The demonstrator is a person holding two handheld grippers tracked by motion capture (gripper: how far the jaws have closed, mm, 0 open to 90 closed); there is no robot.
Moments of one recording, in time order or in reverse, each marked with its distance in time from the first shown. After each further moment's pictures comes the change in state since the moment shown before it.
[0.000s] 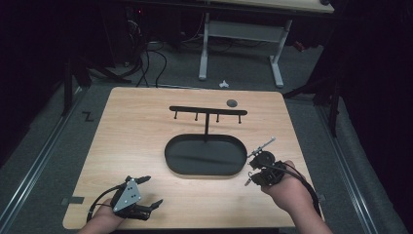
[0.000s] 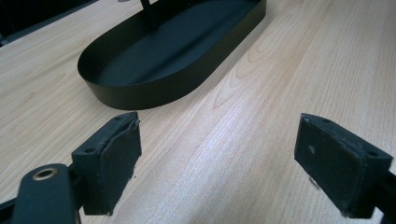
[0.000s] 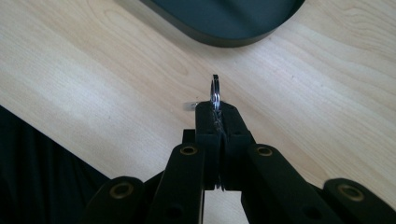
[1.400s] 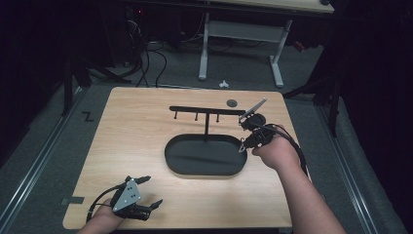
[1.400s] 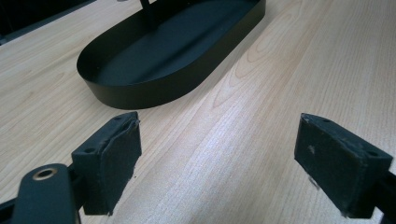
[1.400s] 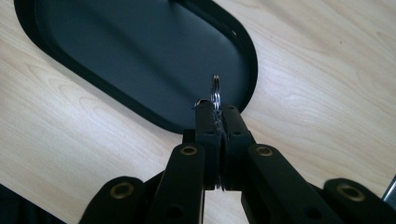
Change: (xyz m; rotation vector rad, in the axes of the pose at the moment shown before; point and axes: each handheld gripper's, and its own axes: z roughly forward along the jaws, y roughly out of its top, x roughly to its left) left arm 0.001 0.000 -0.001 0.005 -0.006 0.001; right arm -0.027 0.089 -0.024 -0.053 -0.035 0.028
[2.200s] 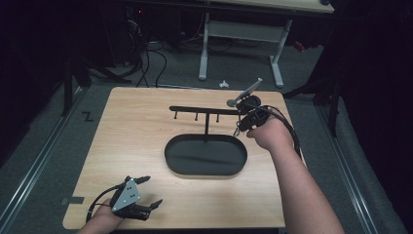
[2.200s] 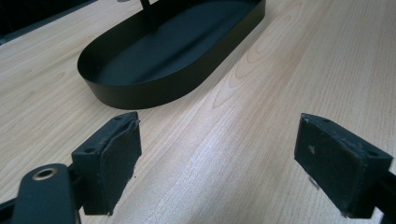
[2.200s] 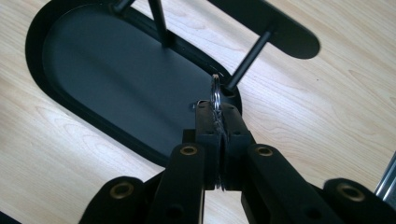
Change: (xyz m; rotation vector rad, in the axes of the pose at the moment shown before) left arm 0.001 0.000 -0.001 -0.004 -0.002 -0.004; right arm -0.009 0.041 -0.013 -0.031 -0.012 0.031
